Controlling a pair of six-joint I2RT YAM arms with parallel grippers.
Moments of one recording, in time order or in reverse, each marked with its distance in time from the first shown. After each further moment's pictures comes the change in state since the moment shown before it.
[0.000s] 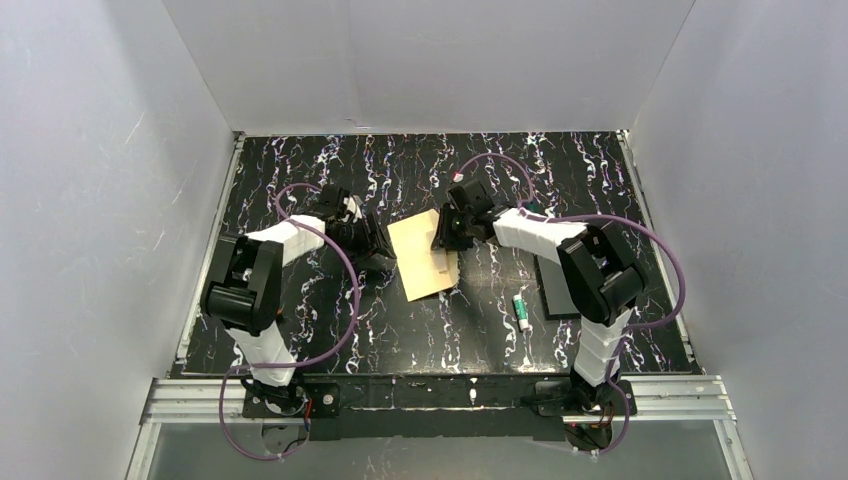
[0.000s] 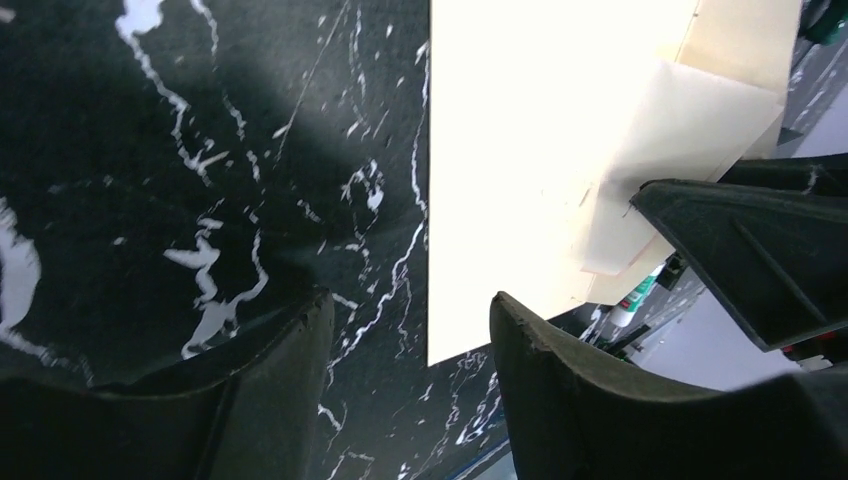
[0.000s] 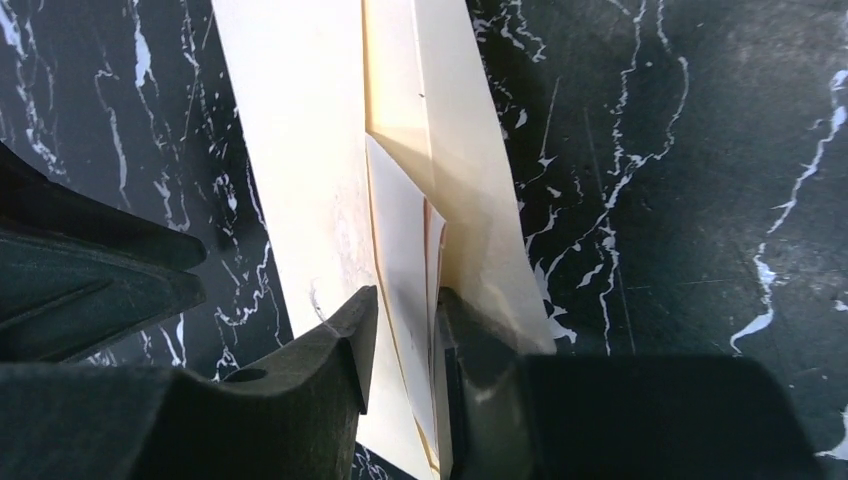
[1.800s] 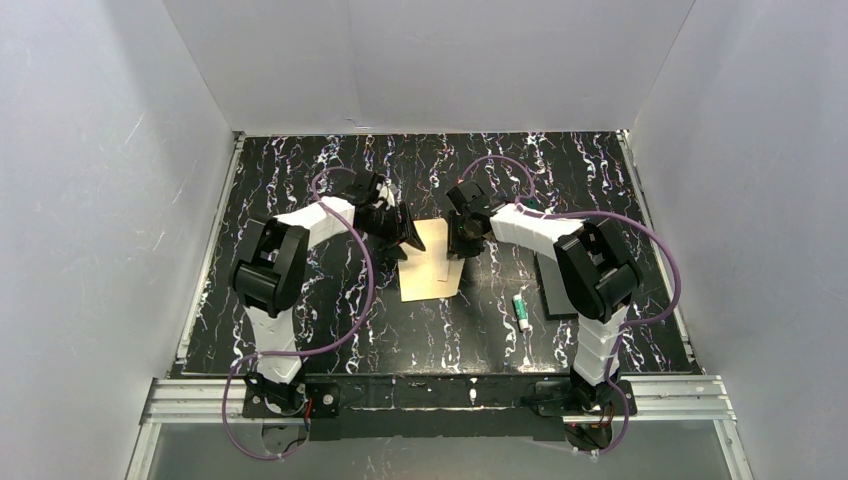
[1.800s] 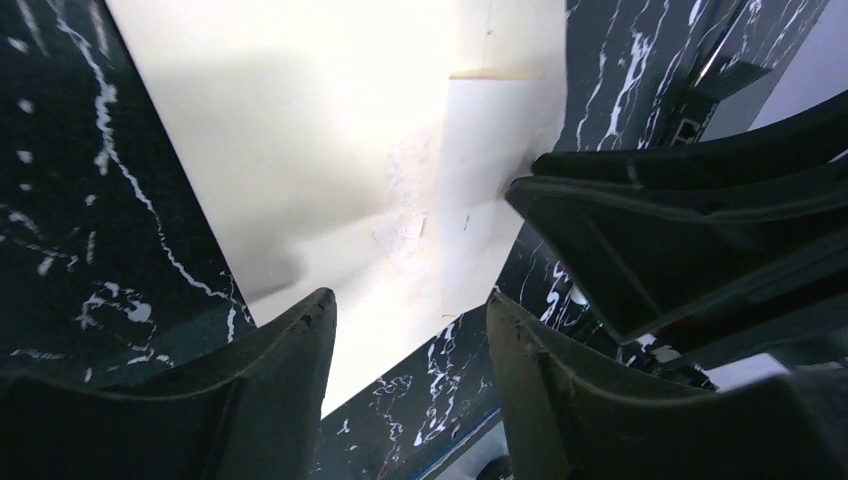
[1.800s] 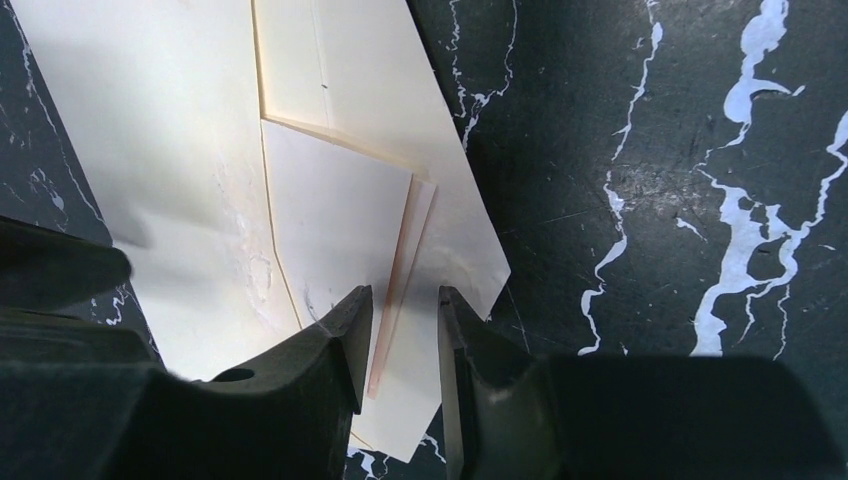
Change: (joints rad) left arm -0.134 0.196 0.232 -0.027 0.098 -0.012; right arm -0.003 0.037 0.075 -0.243 0.154 -0.066
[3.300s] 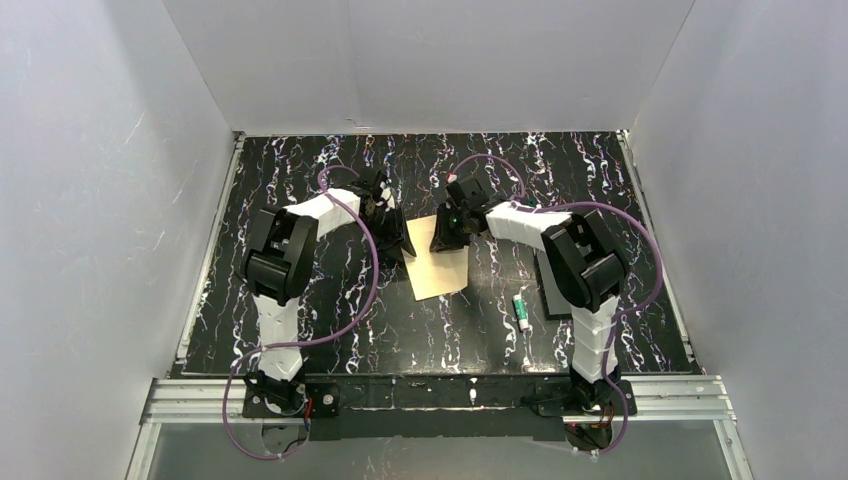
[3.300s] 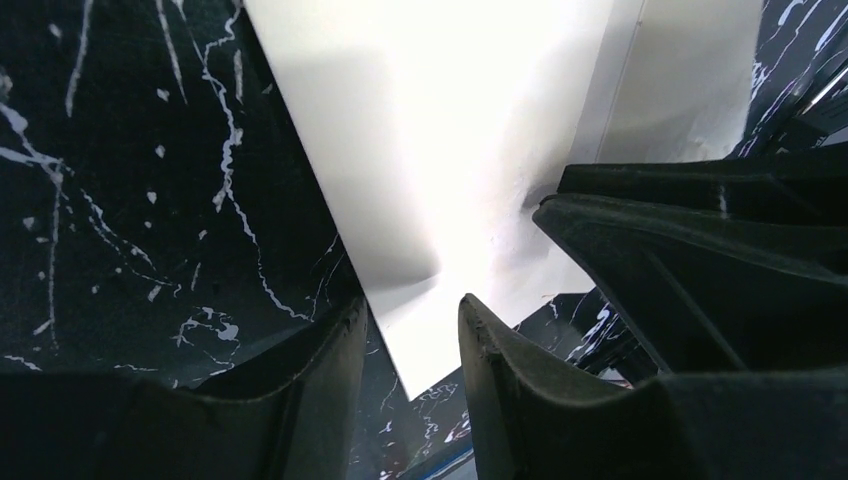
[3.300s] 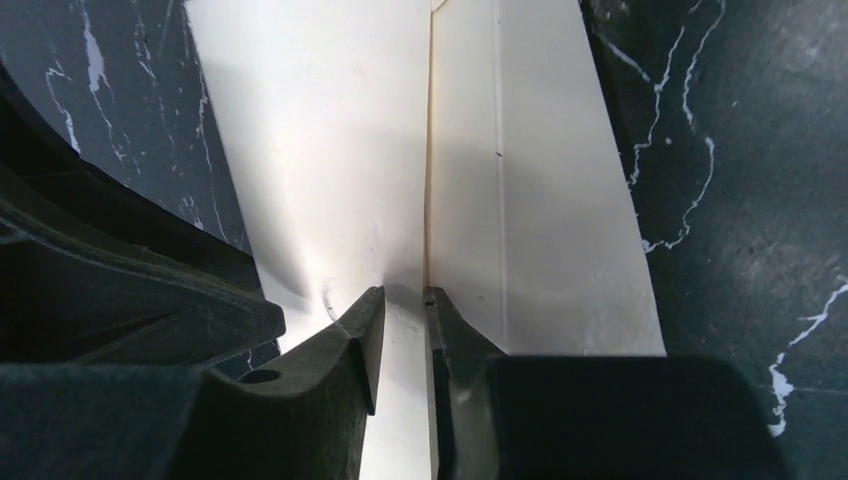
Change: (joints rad) left arm 0.008 0.105 0.140 -0.180 -0.101 0.054; right arm -0.026 0.097 0.034 0.190 -0.222 -0.004
